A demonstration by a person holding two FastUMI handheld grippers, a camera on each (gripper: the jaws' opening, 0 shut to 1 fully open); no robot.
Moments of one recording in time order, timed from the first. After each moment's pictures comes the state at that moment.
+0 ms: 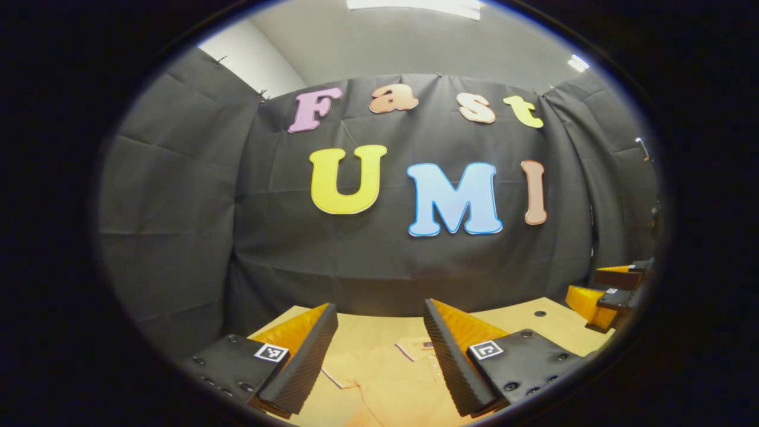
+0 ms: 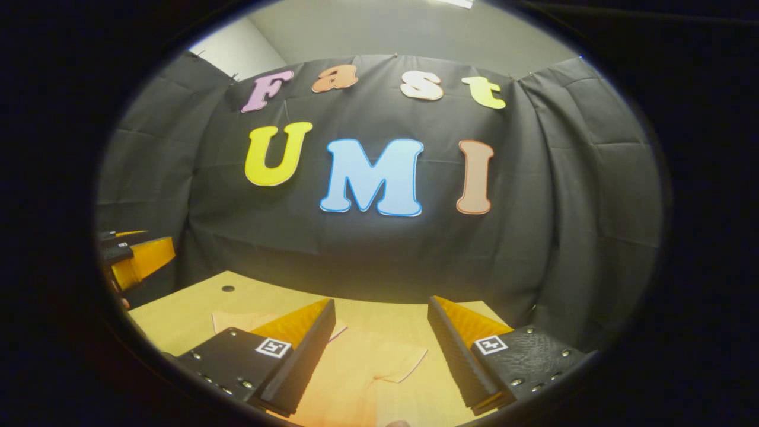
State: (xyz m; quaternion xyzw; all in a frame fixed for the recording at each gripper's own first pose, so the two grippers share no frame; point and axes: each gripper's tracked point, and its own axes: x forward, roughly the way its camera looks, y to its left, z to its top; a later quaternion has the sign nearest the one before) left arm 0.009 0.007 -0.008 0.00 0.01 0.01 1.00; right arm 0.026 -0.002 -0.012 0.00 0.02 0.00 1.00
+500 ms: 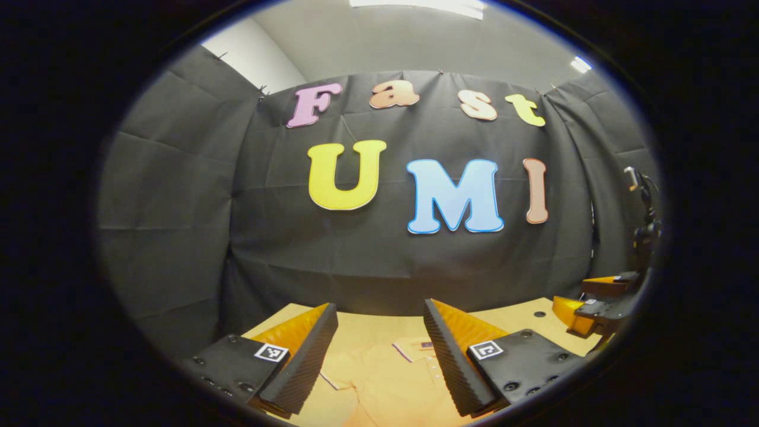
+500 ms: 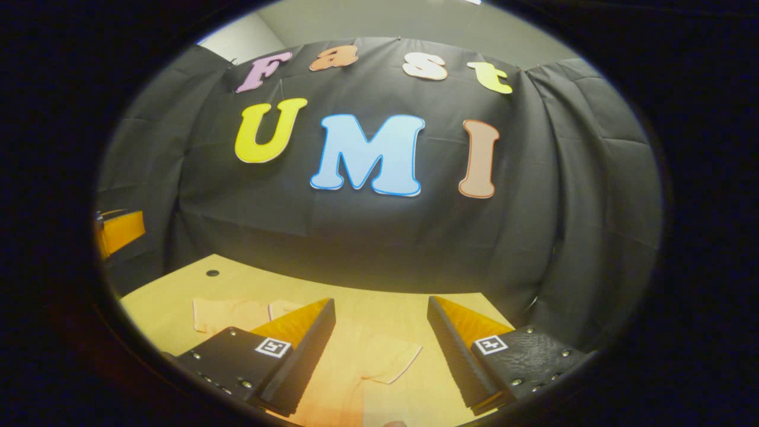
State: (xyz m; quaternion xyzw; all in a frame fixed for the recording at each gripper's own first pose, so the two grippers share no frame) left arm 0.028 0.003 -0.019 -0.01 0.02 0.01 1.00; right arm 0.078 -0.018 -0.052 -0.02 0.06 -0.01 1.00
